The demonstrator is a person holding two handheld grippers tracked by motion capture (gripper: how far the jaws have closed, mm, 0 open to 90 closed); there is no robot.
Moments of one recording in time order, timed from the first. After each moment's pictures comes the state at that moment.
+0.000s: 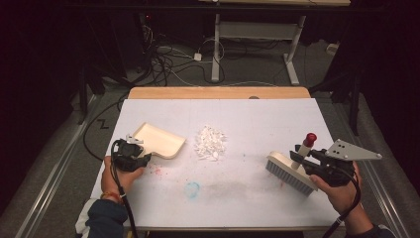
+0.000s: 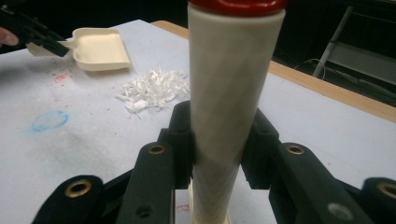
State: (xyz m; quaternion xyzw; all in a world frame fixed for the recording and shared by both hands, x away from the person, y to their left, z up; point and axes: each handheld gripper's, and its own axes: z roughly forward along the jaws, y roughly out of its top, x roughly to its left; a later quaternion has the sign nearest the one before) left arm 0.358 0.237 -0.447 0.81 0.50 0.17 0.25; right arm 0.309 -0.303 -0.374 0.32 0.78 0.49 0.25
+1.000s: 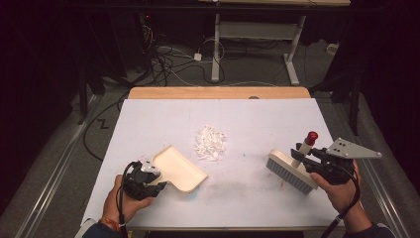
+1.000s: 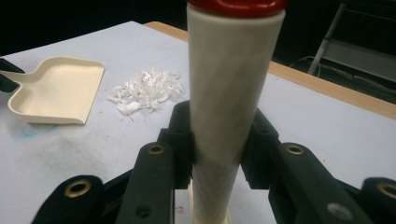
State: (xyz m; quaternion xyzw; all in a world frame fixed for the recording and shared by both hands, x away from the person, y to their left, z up) left arm 0.301 0.193 -0.447 0.88 0.40 0.11 0.25; right arm 0.314 -0.305 -0.376 0.33 0.77 0.49 0.25
